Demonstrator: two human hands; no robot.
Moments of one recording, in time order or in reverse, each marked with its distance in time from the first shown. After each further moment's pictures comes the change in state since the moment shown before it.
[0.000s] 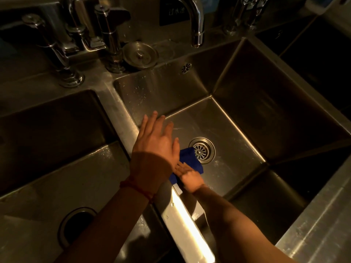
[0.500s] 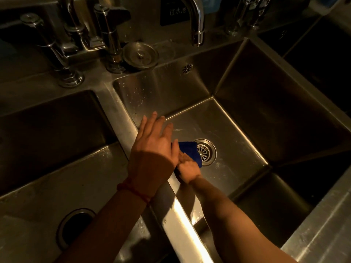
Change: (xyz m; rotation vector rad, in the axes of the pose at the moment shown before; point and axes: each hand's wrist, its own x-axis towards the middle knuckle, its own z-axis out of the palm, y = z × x) left_hand 0.000 -0.001 0.002 -0.010 0.037 0.003; right_hand 0.029 0.000 -0.027 0.028 0.128 0.119
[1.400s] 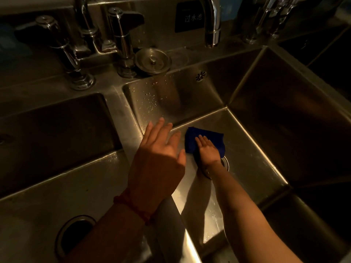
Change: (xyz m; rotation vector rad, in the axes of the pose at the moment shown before) left_hand -0.003 -0.005 0.013 0.032 0.149 0.031; right_hand 0.075 0.070 -0.020 -0.138 0.040 0.182
